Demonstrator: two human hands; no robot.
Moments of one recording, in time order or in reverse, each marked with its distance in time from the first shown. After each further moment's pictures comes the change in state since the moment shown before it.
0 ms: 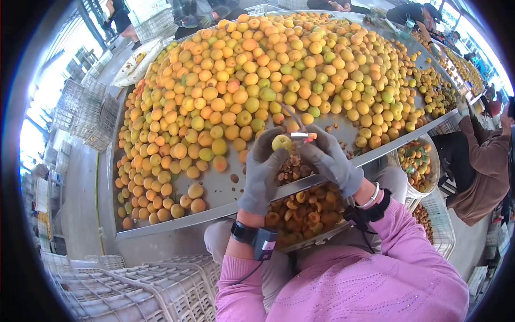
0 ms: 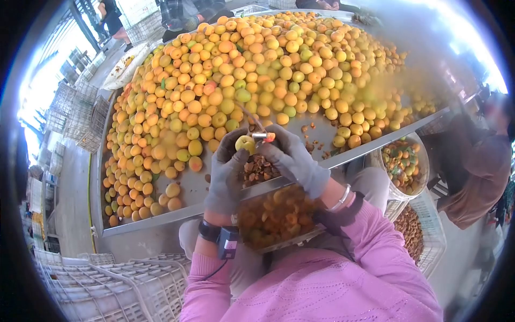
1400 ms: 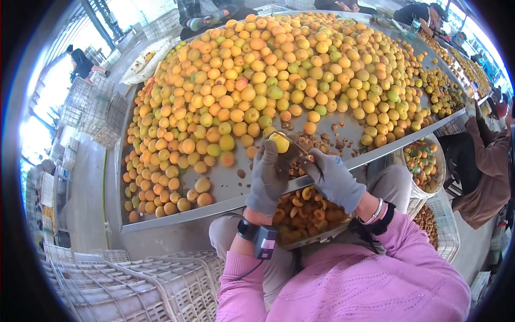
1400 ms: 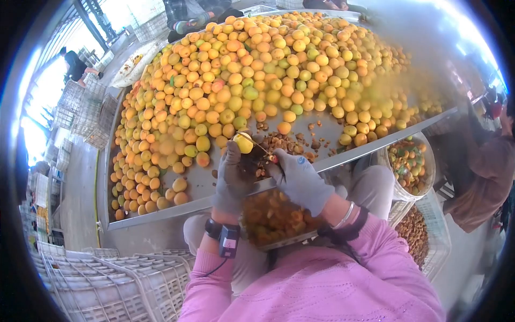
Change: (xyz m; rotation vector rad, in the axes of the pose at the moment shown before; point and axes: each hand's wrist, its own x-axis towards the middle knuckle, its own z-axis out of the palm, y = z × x) left_hand -0.014 -0.007 0.000 -0.308 0.070 -0.089; right_hand -0.038 -0.002 0.017 -0.761 0.010 0.062
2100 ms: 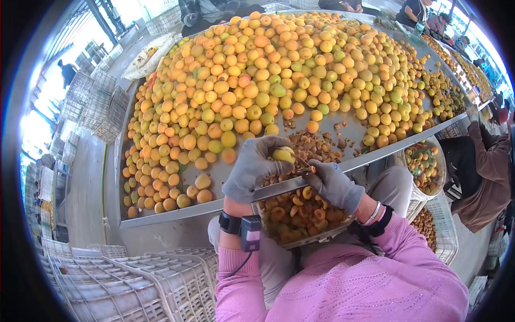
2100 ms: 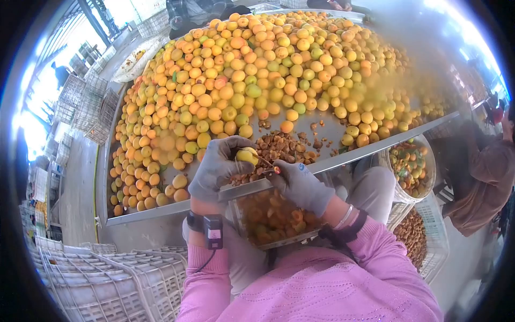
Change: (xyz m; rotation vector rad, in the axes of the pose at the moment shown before) left_hand 0.007 0.060 -0.009 0.690 -0.253 -0.235; right_hand -0.010 0.009 0.004 0.185 -0.216 0.043
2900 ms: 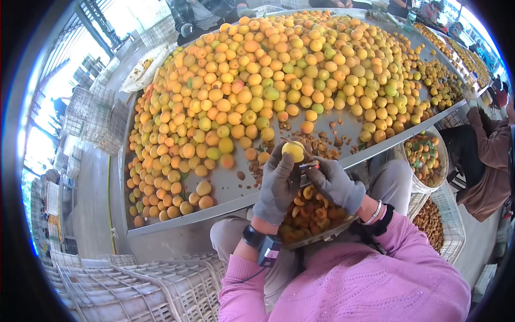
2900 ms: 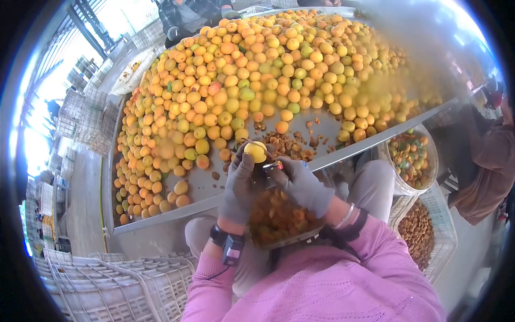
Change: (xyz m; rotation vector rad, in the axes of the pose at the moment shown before) left_hand -0.002 -0.017 0.076 -0.734 0.231 0.078; right_hand -0.008 0.003 -0.003 0.410 0.085 0.033
